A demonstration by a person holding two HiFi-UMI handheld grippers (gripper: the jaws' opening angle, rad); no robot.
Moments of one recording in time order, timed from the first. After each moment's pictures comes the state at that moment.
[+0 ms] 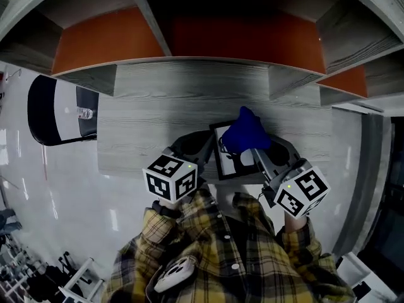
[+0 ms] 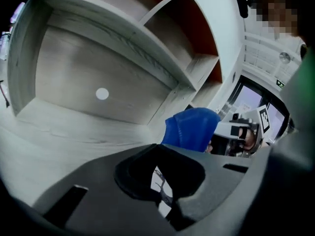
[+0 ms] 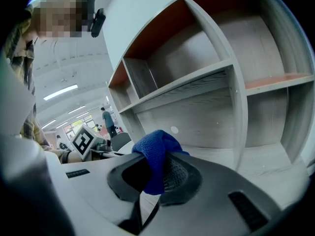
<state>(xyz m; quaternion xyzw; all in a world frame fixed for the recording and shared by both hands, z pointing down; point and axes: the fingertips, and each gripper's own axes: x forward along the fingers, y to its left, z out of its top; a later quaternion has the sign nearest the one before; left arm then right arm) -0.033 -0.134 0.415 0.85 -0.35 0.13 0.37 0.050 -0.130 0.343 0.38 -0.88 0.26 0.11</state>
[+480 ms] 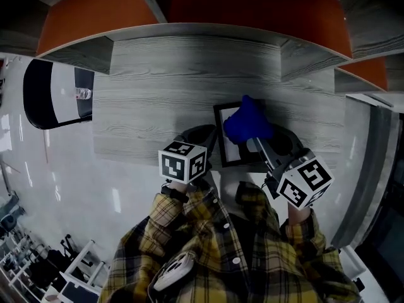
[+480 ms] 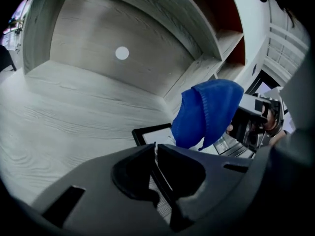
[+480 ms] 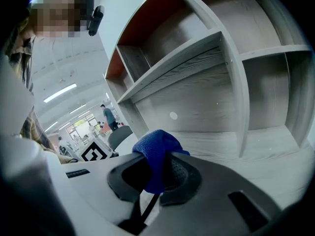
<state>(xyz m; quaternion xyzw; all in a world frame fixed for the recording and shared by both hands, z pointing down) -0.033 -0.096 0.532 0.78 -0.37 0.21 0.45 0.048 -0.120 0.399 0.36 -0.87 0.30 0.13</state>
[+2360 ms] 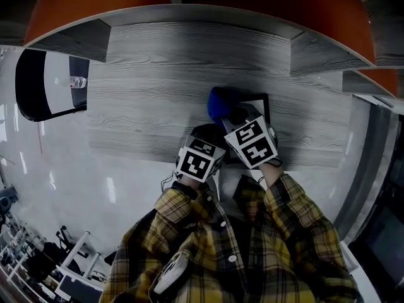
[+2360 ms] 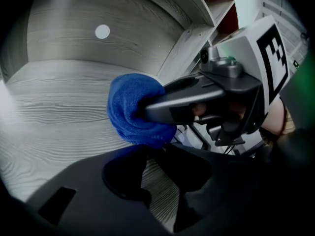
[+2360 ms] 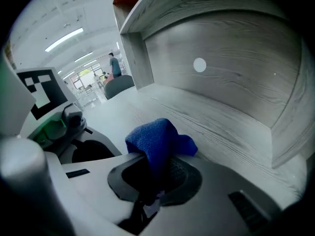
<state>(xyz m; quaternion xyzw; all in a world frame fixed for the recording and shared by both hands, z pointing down) -0.013 -0.068 0.583 0.80 -0.31 0.31 0.41 -0.036 -0.130 0.559 0.26 -0.85 0.24 0.40</state>
